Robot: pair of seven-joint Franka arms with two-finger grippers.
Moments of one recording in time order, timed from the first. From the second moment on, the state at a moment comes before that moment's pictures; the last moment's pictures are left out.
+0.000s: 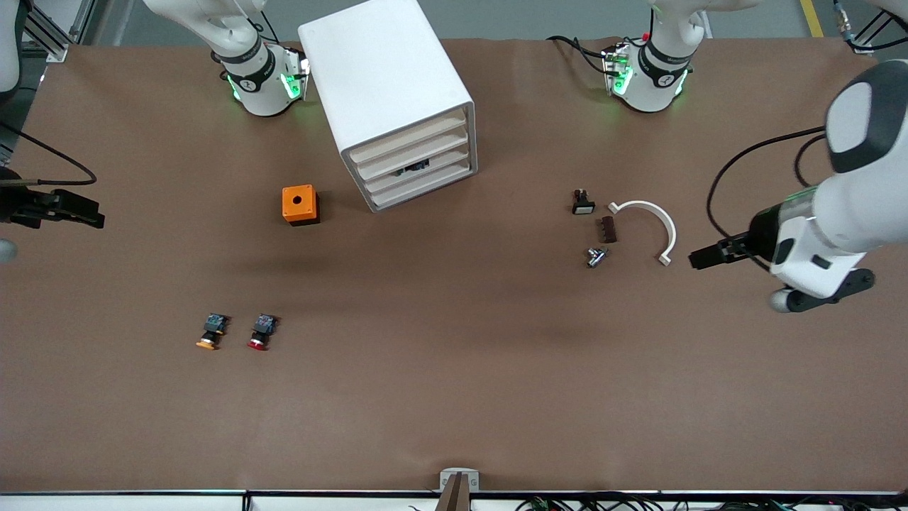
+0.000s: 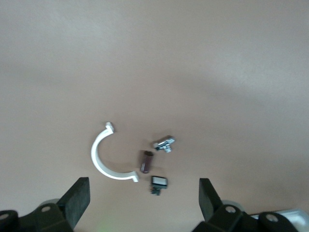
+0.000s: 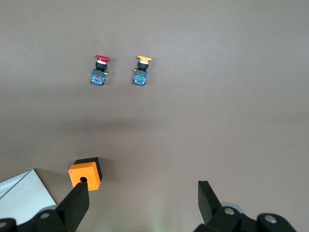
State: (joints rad) left arm -0.01 0.32 -0.13 -1.33 -0.09 1.51 -0.38; right arm 0.05 0.19 -0.13 -1.38 -0.02 1.45 -0.08
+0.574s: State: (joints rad) left arm -0.03 0.10 0.03 -1.54 -0.09 1.47 -0.11; right arm 0.04 0.13 -0.12 -1.37 0.02 1.42 -0.04
